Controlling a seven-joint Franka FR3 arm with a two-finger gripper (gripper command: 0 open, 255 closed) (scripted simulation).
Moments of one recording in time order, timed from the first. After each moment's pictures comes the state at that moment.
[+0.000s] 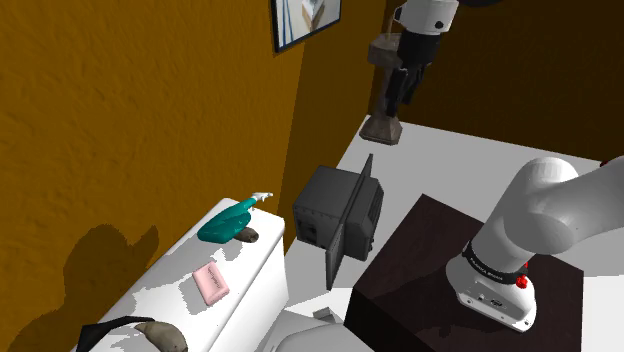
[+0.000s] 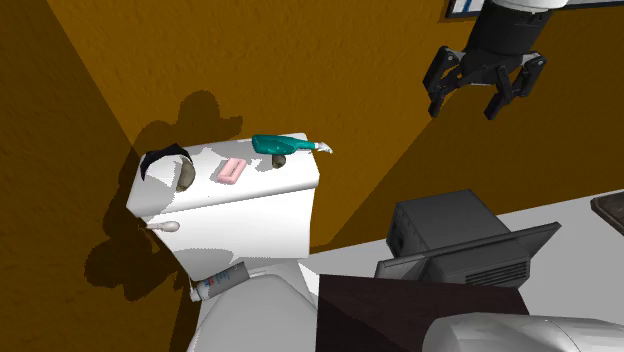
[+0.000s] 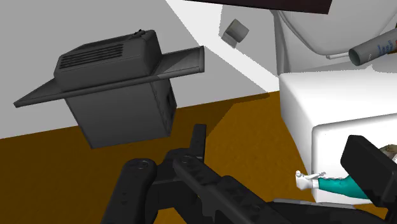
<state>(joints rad) 0.02 -0.74 0.03 -2.32 0.06 1.63 -0.02</state>
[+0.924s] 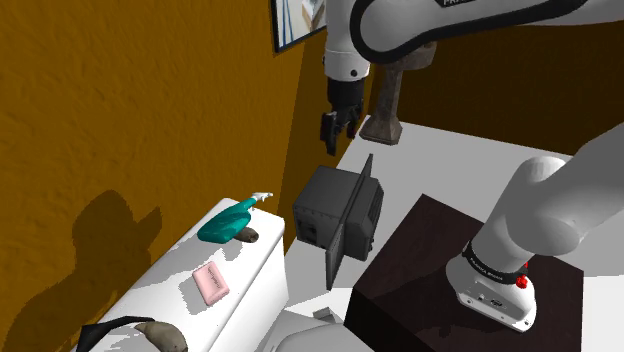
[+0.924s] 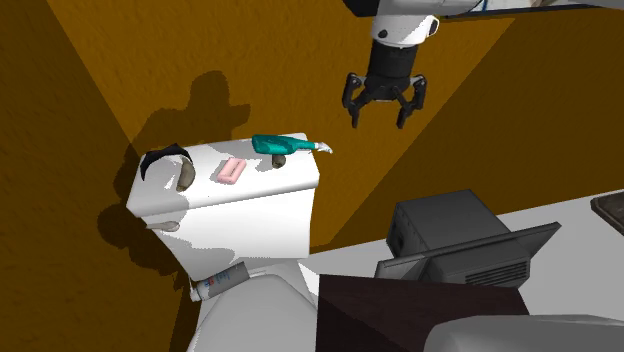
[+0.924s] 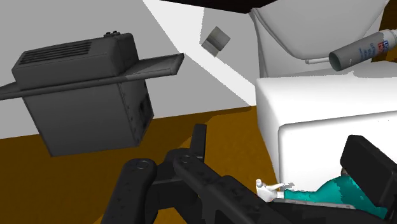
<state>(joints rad) 0.08 -0.38 0.21 -2.22 0.13 1.79 0.14</state>
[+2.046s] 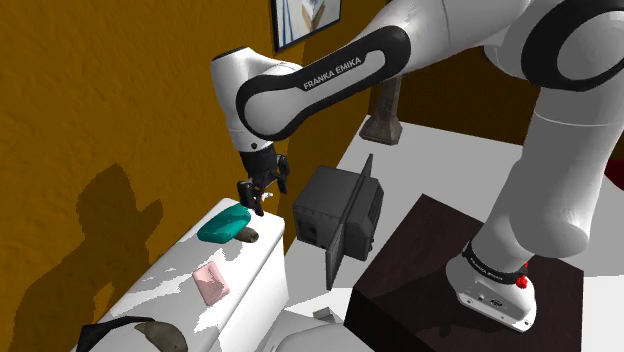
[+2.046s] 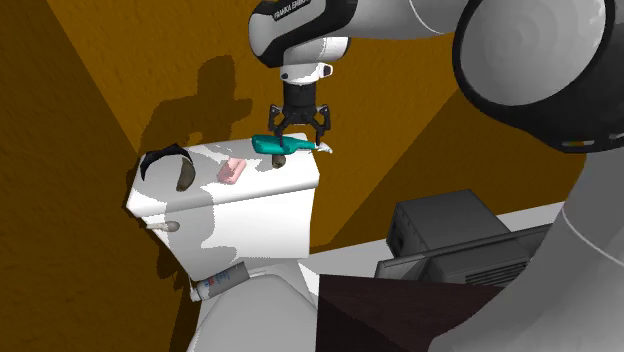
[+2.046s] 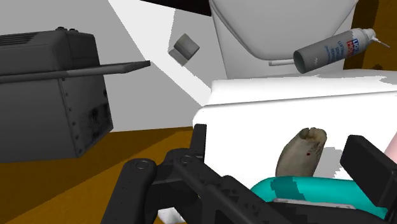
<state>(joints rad) 0.21 0.25 0.37 -1.82 0.03 1.88 0.39</state>
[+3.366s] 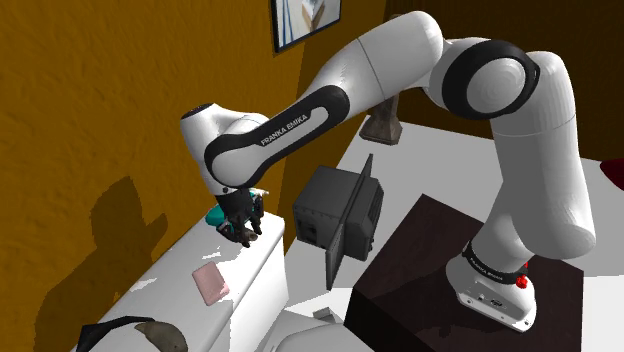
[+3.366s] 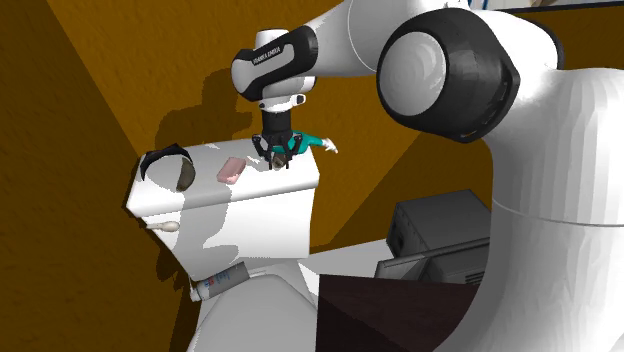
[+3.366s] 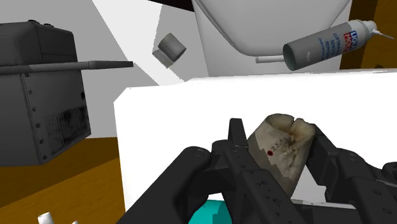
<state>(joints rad) 0.30 0.56 0.36 -1.60 -0.04 1.92 0.47</state>
